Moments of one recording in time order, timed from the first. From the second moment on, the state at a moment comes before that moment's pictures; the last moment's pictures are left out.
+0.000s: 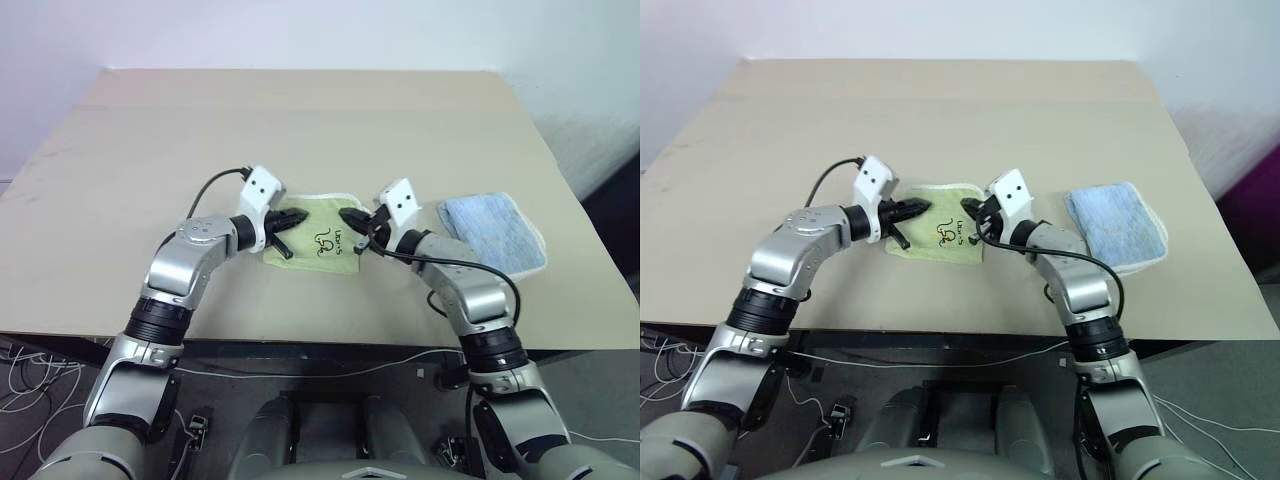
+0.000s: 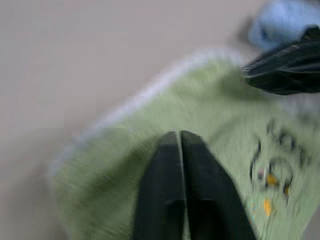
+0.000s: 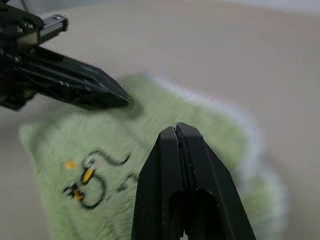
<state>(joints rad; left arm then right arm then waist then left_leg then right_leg) -0.63 0.44 -0.21 0.15 -0.27 0.53 -0.71 -0.52 -0.24 0.12 0.12 0.22 0.44 0.59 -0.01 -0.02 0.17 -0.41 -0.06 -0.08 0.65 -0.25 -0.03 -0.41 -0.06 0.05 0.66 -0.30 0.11</state>
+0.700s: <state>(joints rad) -0.53 0.56 0.03 0.14 -0.25 0.35 -0.72 -0.42 -0.36 -0.11 -0.17 0.50 0.77 0.61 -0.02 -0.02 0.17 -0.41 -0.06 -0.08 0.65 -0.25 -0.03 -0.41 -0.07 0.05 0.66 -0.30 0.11</state>
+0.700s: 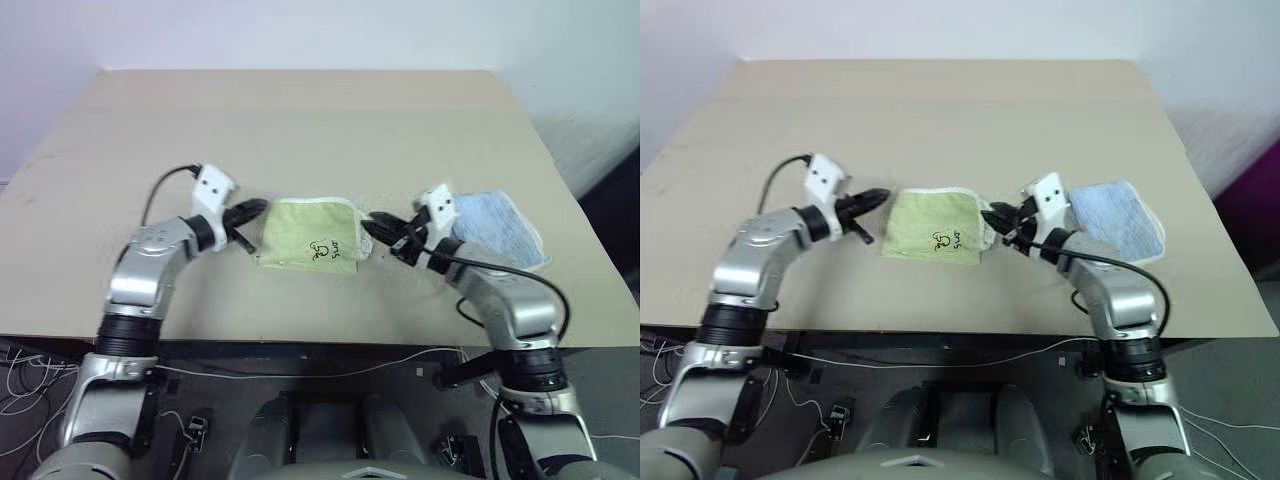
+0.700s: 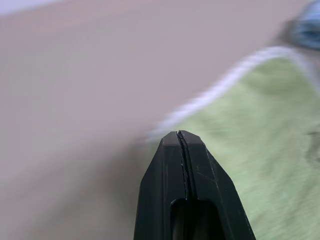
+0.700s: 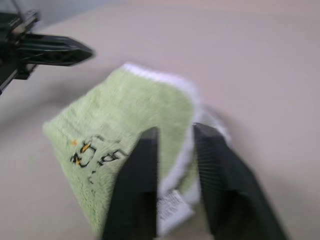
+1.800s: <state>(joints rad) -0.40 0.61 0.02 0.18 -0.19 0.25 -0.76 -0.66 -0.07 -0.28 0.21 0.78 1.26 0.31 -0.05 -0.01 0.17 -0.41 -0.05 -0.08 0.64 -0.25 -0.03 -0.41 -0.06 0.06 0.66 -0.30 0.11</state>
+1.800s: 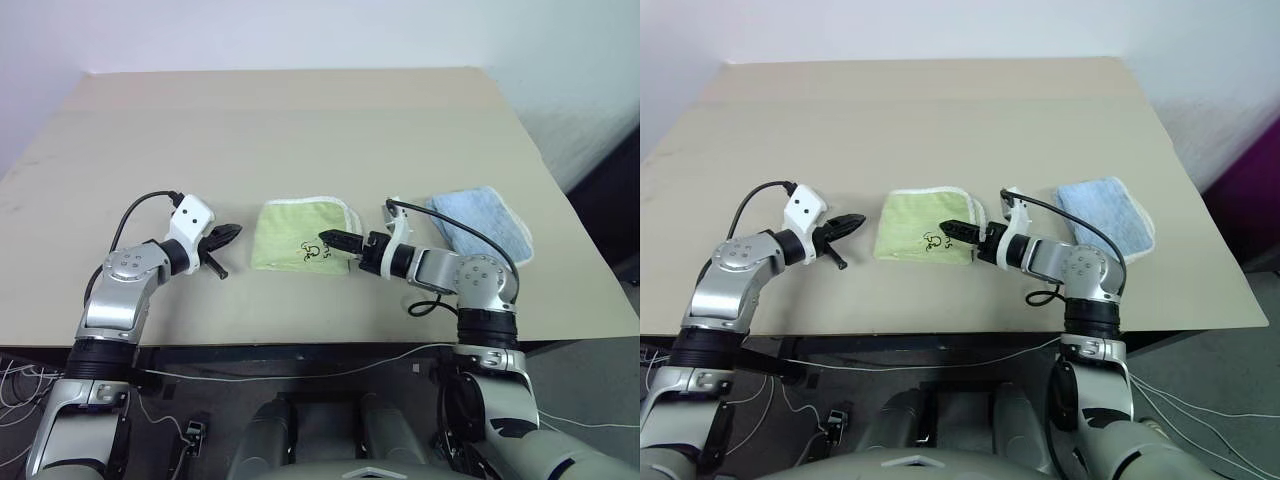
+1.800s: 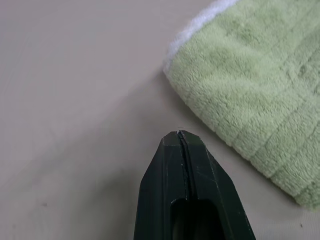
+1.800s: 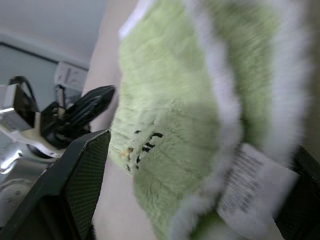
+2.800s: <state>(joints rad) -0.38 0.58 0.01 0.15 -0.19 0.25 -0.76 -0.71 -0.13 -0.66 0.06 0.98 1.23 0.04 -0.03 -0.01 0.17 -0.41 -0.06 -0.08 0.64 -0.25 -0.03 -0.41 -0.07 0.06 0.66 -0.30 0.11</state>
